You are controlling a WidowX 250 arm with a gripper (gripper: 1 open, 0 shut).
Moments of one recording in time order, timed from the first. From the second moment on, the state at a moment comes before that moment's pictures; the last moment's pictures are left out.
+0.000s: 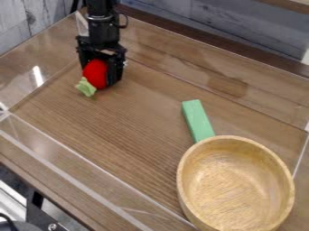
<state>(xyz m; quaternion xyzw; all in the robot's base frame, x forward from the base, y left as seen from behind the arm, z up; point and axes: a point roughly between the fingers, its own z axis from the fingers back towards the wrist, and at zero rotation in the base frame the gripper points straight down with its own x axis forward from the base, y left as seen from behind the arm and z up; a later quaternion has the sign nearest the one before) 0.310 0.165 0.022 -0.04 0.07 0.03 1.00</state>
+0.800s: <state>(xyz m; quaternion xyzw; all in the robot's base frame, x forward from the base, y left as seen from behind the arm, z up) 0.317 0.135 0.084 -0.04 0.03 0.09 0.99</state>
